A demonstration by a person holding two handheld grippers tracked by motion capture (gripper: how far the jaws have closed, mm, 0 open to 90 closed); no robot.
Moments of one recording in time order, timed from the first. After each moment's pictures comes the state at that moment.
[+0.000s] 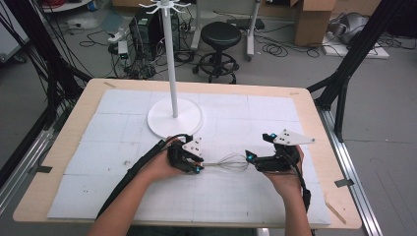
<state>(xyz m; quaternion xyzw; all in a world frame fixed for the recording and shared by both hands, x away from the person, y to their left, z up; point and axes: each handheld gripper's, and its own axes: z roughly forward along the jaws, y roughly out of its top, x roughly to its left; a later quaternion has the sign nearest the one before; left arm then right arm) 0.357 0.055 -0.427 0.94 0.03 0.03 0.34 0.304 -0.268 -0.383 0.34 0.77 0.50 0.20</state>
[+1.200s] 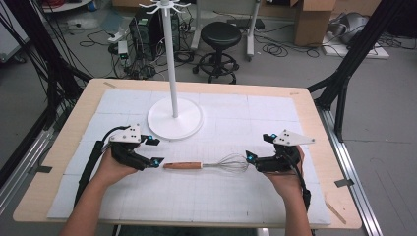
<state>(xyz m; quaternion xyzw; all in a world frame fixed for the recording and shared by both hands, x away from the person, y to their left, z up) 0.335 0.195 -0.397 0.85 0.16 0.08 0.49 0.302 -0.268 -0.382 0.34 0.78 0.49 0.20</state>
